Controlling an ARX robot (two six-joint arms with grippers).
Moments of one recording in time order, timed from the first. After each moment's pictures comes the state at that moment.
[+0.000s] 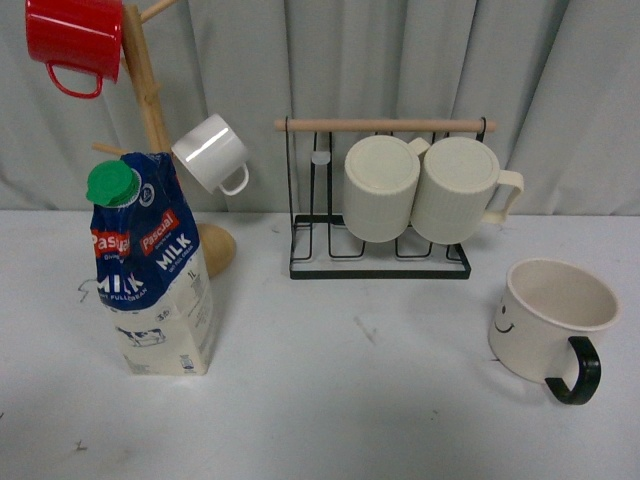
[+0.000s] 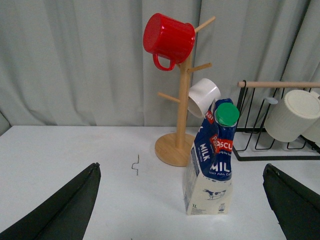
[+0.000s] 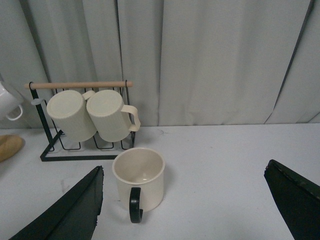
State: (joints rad) left arm 0.00 0.01 0.01 0.00 0.00 -0.01; right arm 0.00 0.00 0.01 0.00 0.00 -0.01
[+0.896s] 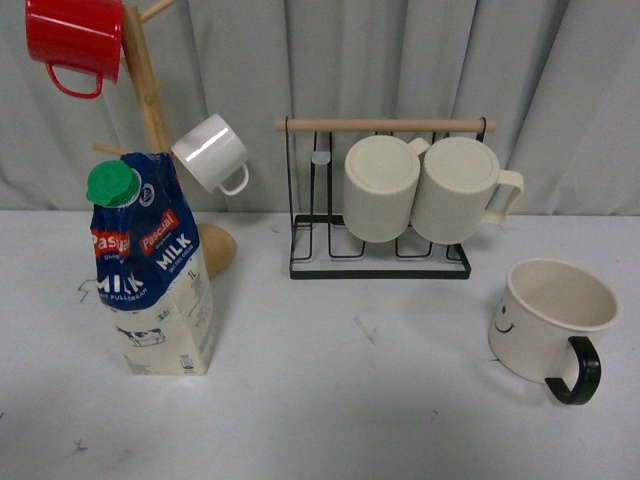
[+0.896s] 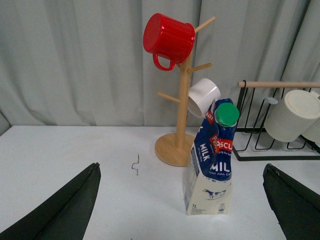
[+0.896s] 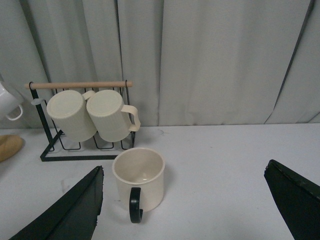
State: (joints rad) left arm 0.00 0.01 0.01 0.00 0.00 -0.01; right arm 0.00 0.00 0.01 0.00 0.00 -0.01
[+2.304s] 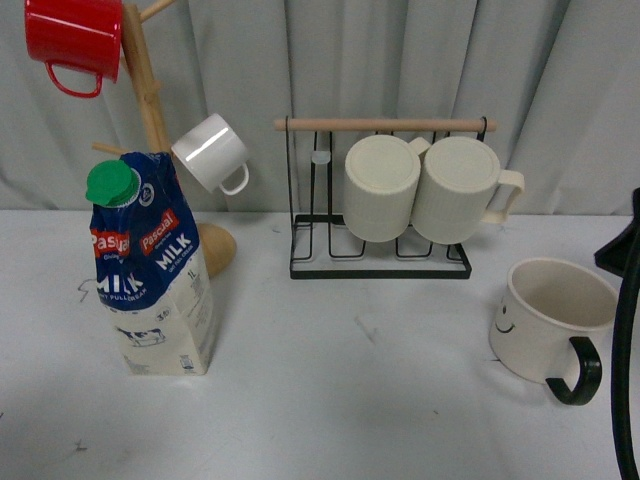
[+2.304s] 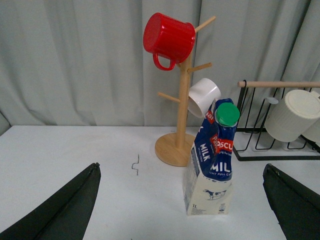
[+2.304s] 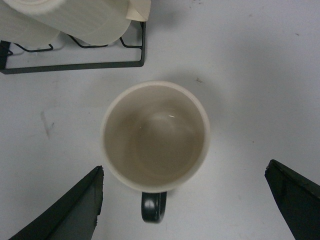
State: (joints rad) left arm 0.00 0.01 0.01 0.00 0.00 -0.01; right arm 0.01 1.60 0.82 0.01 -0.11 0.04
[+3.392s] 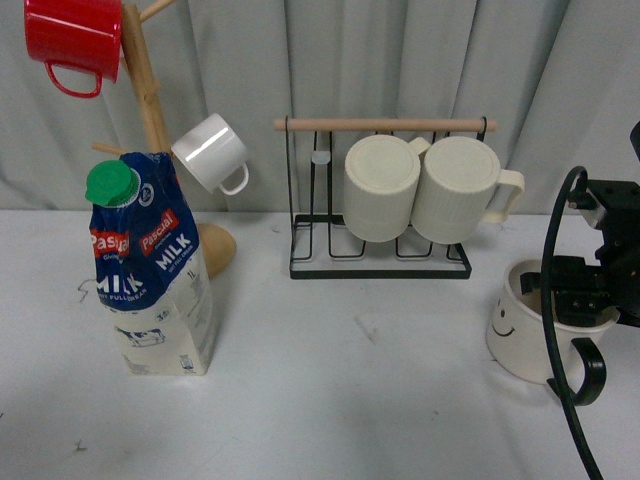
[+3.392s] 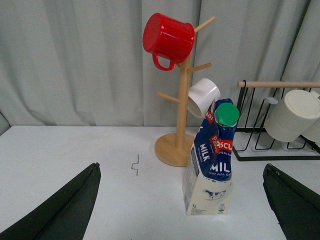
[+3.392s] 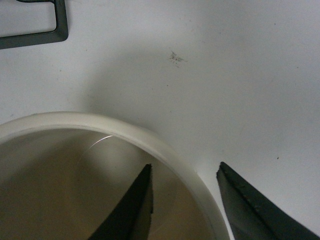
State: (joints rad) left arm 0.00 0.01 0.01 0.00 0.00 -0.01; right arm 0.07 2.06 1.11 -0.05 0.08 0.14
